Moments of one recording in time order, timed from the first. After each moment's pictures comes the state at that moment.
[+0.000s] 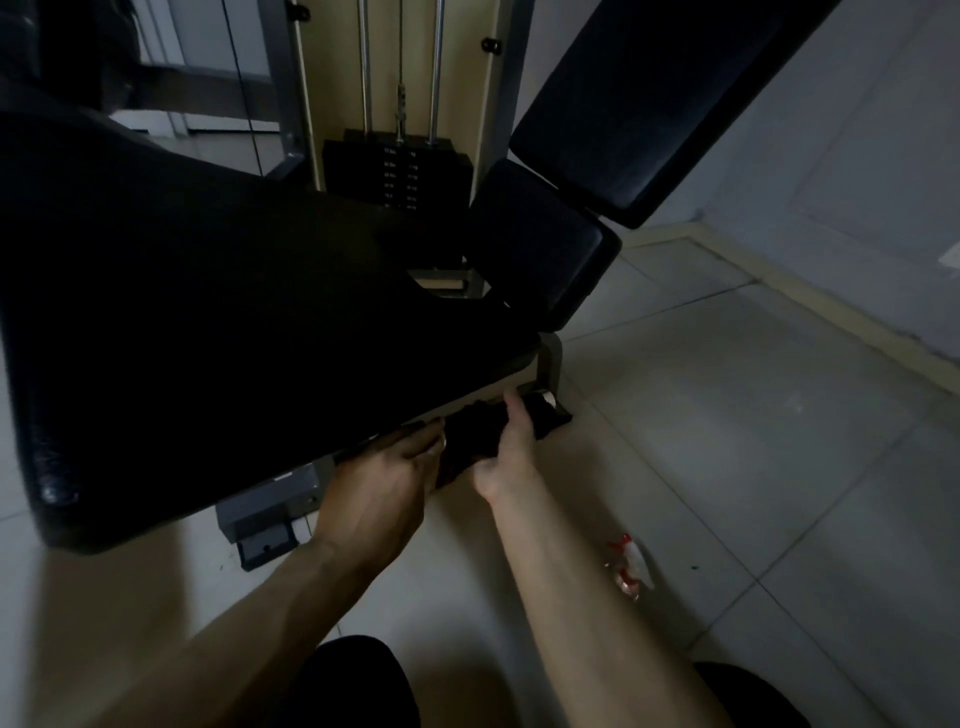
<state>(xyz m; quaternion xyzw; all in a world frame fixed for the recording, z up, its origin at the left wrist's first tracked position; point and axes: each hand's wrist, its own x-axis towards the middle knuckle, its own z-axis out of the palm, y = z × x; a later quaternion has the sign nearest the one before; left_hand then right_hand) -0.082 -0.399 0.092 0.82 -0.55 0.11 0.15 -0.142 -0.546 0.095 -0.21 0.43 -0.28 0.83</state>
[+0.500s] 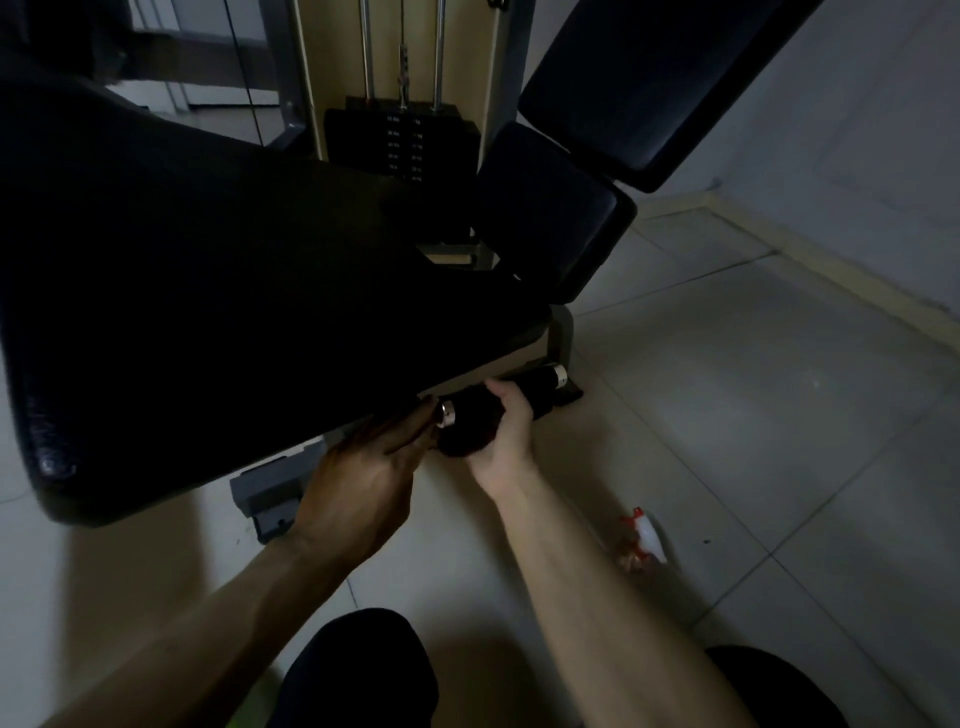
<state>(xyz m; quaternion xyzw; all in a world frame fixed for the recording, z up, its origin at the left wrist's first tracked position) -0.073 -0.373 0.080 0.78 -0.58 0.16 0.18 -0.150 -0.524 0.097 -0.28 0.40 -0.26 0.83</state>
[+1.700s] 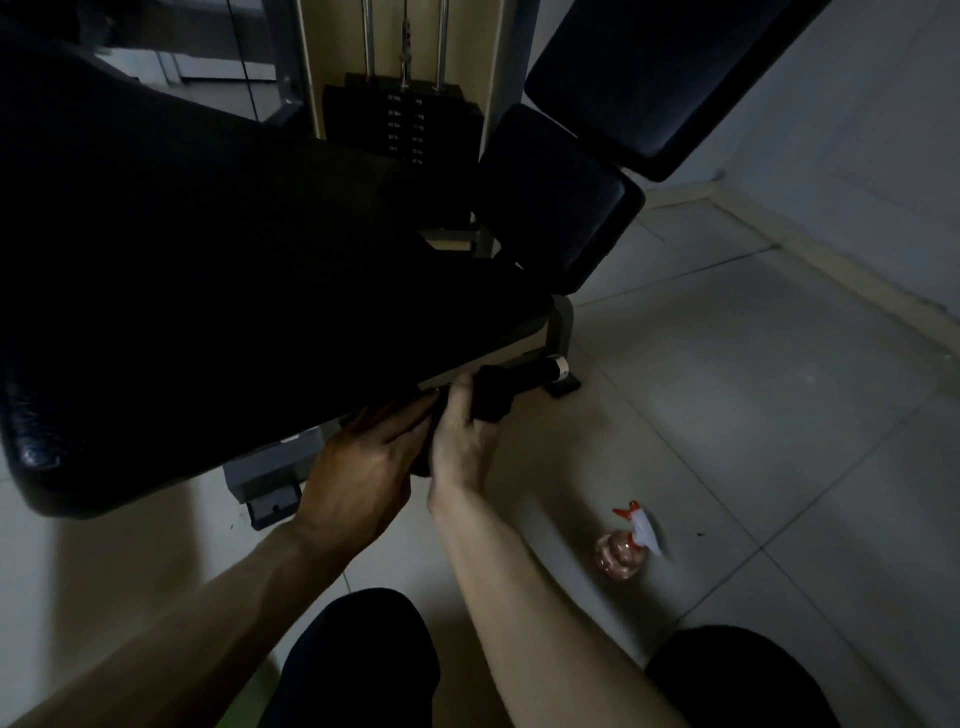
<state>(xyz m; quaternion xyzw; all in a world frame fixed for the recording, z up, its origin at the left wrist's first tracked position) -0.069 -0.377 0.078 0.76 -0.58 0.17 0.23 -0.124 -0.479 0.084 -0.43 0.45 -0.33 0.71</state>
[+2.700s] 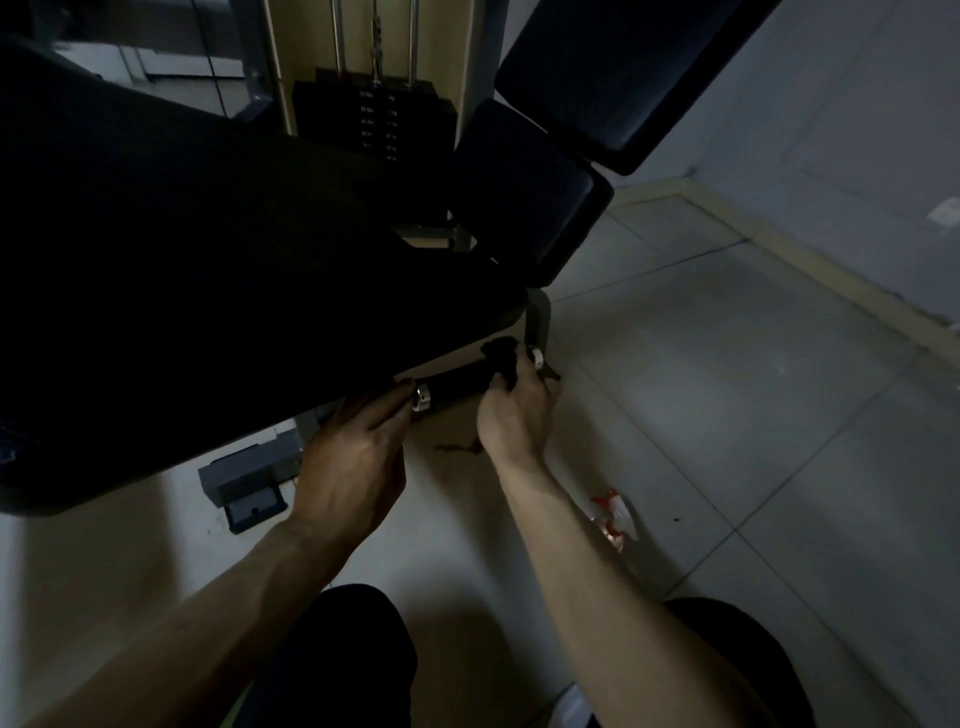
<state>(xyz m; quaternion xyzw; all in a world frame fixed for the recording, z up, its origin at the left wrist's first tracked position) -0.088 -0.389 0.081 0.79 -0.52 0.18 0.25 -0.169 -0.551 0.097 -0.68 0.52 -0.28 0.44</state>
